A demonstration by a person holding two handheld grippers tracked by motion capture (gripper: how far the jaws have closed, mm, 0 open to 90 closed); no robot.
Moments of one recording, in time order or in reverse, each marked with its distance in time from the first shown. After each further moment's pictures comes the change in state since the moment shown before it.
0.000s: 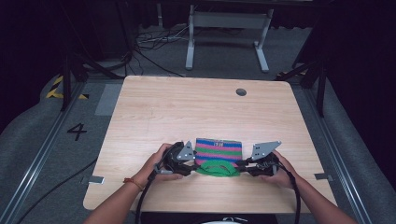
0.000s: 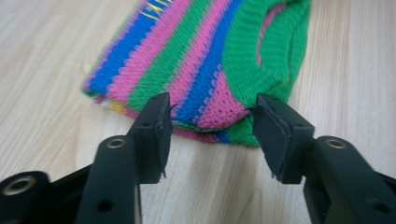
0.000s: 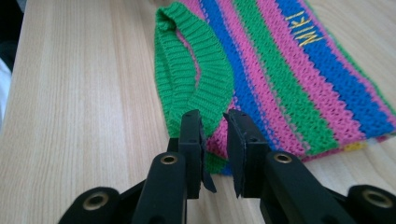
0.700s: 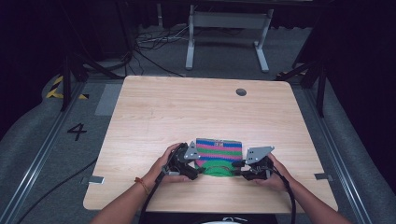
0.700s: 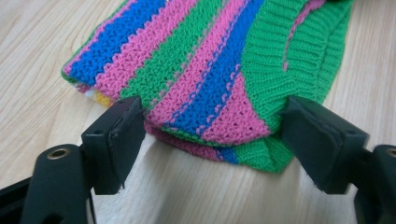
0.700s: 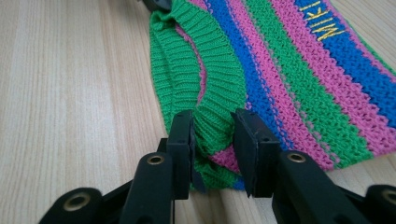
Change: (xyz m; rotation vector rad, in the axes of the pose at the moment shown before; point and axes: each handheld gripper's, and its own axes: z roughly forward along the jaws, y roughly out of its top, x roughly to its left) left arm -0.007 -0.005 0.033 0.023 0.040 -0.085; right arm 0.011 -0.003 0.019 0.024 -0.050 -0.021
